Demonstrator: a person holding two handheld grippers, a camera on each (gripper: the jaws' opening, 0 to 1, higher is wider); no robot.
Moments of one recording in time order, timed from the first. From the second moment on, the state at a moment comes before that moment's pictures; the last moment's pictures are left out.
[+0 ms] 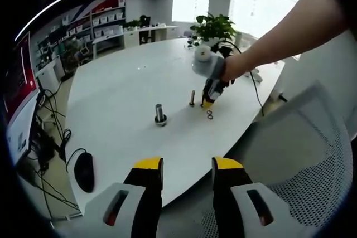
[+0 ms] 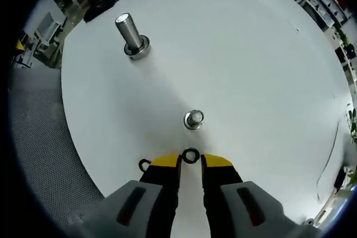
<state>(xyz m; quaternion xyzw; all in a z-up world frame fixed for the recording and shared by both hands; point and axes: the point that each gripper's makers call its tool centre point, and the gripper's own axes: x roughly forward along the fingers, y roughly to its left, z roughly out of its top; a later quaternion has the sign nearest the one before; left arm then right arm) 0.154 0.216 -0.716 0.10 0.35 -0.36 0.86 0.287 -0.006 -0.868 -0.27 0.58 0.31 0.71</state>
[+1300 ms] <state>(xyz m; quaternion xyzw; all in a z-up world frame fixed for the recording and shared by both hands) 0.154 0.217 -0.719 0.11 0.35 -0.36 0.86 0.289 -0.004 -0.870 -0.34 0.58 0.30 0.67</state>
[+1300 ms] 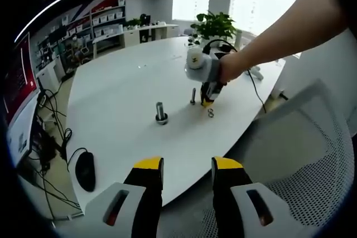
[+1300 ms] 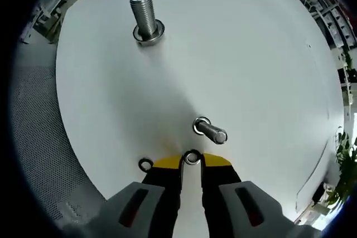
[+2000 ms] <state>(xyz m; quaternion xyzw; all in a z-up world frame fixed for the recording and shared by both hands) 0.158 0.220 -0.714 0.10 0.34 -0.35 0.87 0.286 -0.008 -0.865 -0.24 0.52 0.25 0.78</state>
